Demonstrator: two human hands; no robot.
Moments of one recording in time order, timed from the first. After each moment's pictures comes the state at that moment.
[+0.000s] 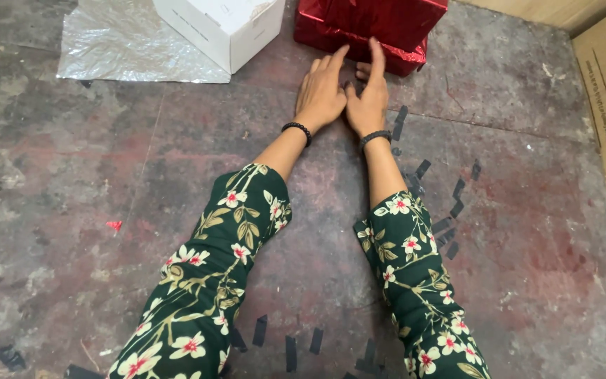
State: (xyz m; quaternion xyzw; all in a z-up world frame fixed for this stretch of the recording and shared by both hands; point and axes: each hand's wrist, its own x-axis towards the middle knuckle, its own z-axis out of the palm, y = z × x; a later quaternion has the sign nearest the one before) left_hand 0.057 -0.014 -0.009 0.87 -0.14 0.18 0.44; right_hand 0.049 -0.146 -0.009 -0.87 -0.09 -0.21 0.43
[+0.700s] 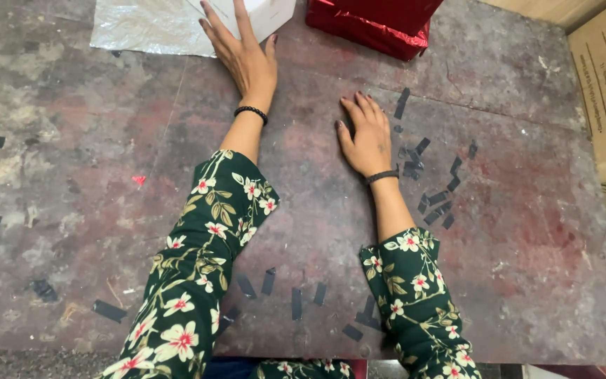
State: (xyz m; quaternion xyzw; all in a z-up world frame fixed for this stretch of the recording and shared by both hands) left_hand 0.036 0.101 -0.027 0.81 0.09 0.48 0.32; right_hand -0.087 -0.145 0.003 -0.94 -0.19 -0.18 0.20
